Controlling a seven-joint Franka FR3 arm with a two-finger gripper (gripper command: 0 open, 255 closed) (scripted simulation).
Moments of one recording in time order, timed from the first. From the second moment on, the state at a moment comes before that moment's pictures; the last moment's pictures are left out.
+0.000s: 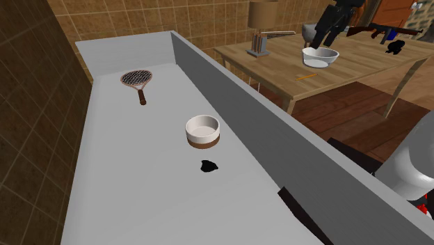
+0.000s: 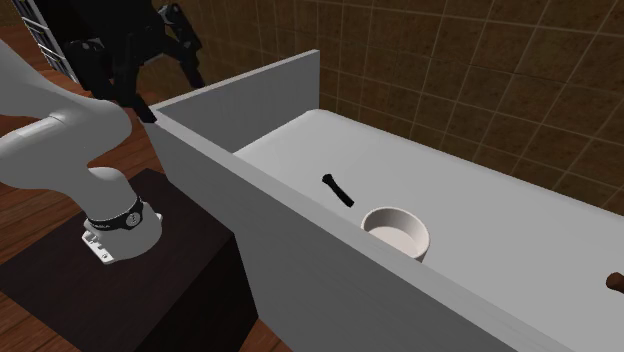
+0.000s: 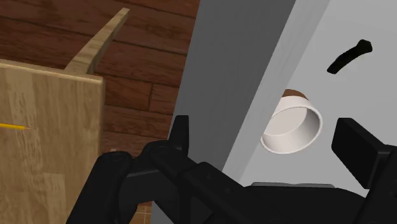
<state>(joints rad) 0.00 -0.78 -0.04 -2.29 0.11 1.70 -0.02</state>
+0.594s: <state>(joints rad) 0.02 -0.74 0.08 -2.43 0.18 1.86 0.12</state>
